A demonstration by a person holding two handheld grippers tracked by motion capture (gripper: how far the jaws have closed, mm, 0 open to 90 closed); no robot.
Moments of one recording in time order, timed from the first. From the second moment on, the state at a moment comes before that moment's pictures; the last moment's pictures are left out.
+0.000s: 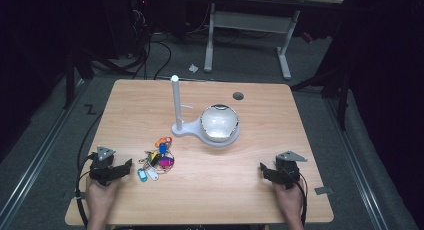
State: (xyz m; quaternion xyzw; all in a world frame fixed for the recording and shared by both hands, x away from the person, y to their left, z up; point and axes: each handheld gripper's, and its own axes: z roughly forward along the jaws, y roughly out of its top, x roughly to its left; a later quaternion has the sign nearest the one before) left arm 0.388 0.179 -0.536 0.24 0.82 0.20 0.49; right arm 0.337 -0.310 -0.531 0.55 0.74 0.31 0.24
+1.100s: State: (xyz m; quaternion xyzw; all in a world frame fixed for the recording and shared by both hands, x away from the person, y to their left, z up) left arm 0.379 0.179 -0.526 0.26 0.81 0.16 0.50; right arm 0.337 -0.310 -0.531 0.55 0.74 0.31 0.24
